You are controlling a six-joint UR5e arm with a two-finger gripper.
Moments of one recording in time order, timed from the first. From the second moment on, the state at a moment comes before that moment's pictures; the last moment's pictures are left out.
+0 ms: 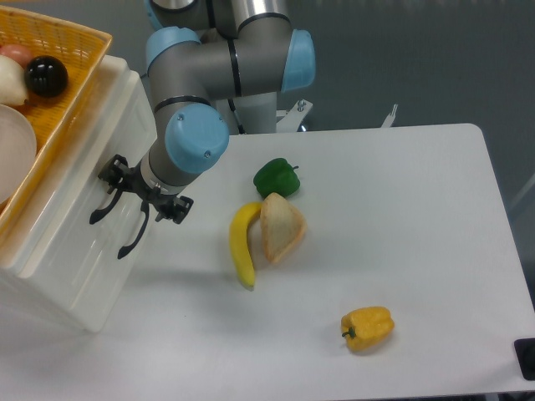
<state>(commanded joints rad) 2.22 -1.85 -1.57 -1.55 1.09 0.61</state>
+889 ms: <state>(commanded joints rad) 2.22 -1.84 -1.56 -1.51 1.14 0.62</state>
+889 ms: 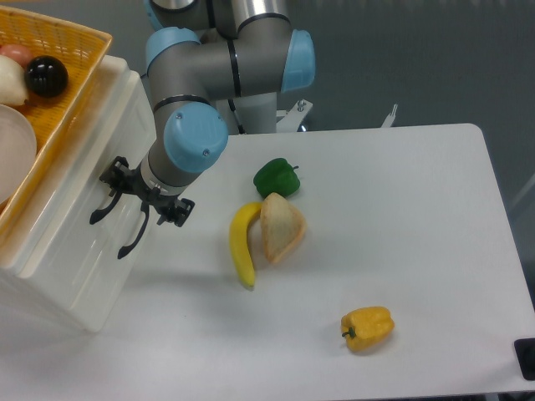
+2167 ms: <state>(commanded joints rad) 2.22 -1.85 -1.56 -1.49 1.21 0.63</state>
